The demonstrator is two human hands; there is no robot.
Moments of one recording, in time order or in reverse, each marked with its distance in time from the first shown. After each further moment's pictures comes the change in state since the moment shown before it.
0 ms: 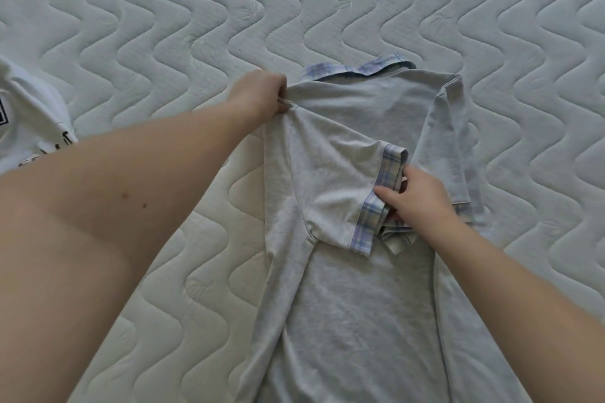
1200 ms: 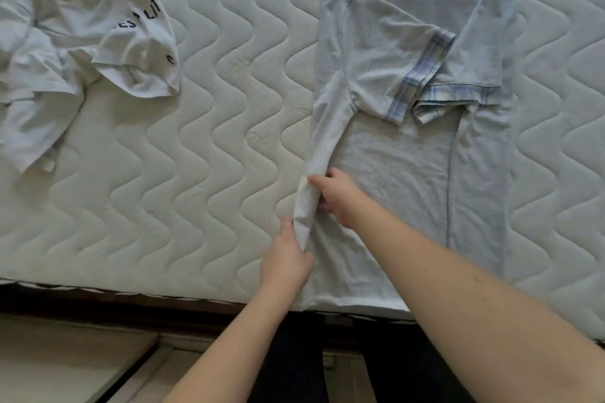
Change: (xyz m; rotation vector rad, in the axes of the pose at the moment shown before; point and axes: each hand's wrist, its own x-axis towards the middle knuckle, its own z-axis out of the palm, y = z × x) left_hand -0.479 0.087 0.144 -0.563 -0.248 -0.660; right_hand -0.210 -0.030 0.159 0.707 -0.534 0.338
